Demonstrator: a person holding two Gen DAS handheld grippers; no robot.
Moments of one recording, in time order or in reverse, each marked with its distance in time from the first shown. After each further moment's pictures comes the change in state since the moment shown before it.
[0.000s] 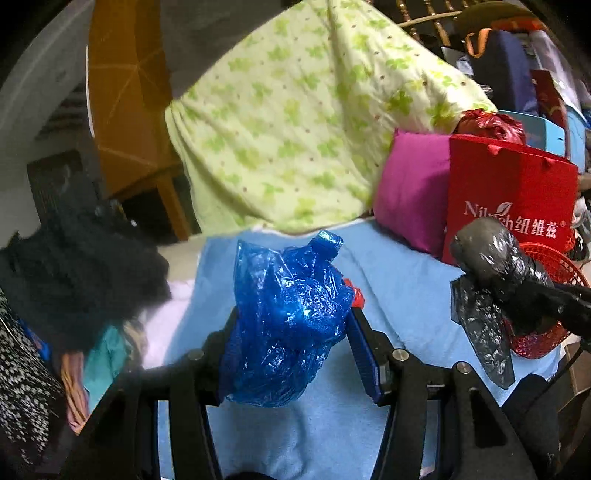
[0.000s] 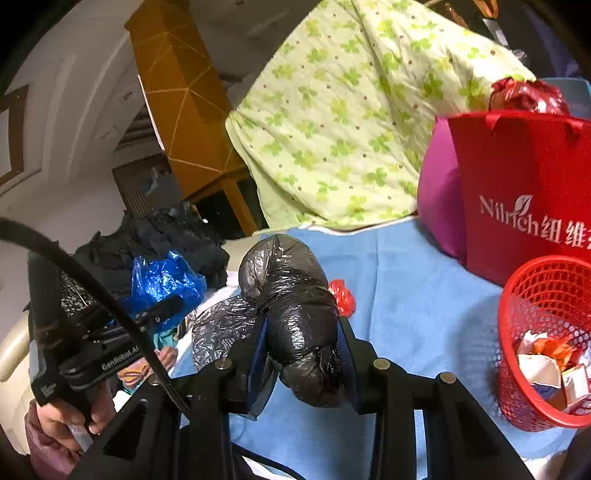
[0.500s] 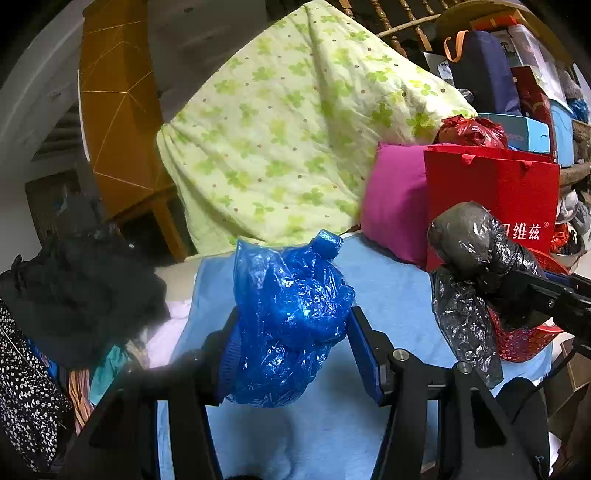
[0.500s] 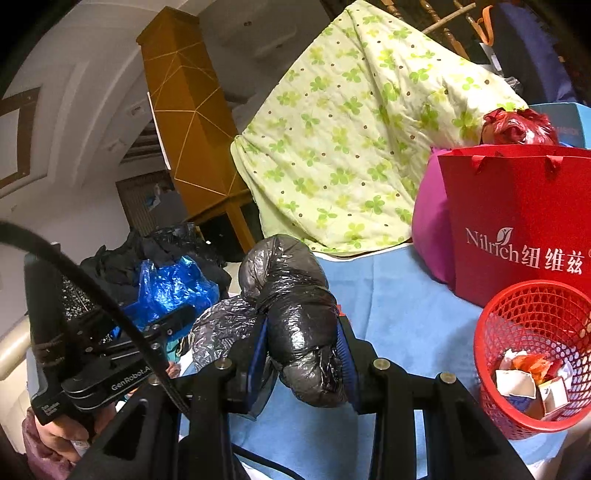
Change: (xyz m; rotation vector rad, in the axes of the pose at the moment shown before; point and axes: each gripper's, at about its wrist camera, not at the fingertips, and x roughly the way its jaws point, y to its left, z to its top) left arm -0.025 -0.035 0.014 0.045 -0.043 -0.005; right arm -0.035 -0.001 0.005 -0.029 -0.082 -0.006
